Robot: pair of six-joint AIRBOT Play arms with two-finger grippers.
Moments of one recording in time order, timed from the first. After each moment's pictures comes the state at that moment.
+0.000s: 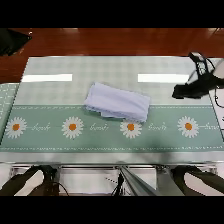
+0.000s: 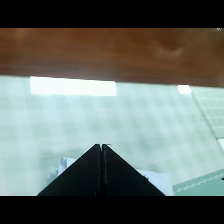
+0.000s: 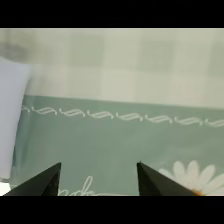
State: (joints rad) left arm 0.24 -1.01 1.30 0.65 -1.06 -1.16; right arm -0.09 -1.21 1.11 -1.41 1.24 1.48
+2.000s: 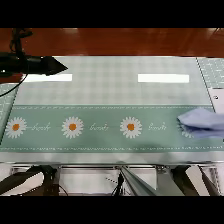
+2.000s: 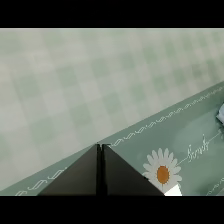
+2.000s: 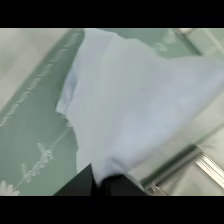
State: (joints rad) left arm 0.04 -1.23 1.26 0.73 -1.15 -1.09; right arm -1.06 -0.86 1.30 -1.31 1.77 1.54
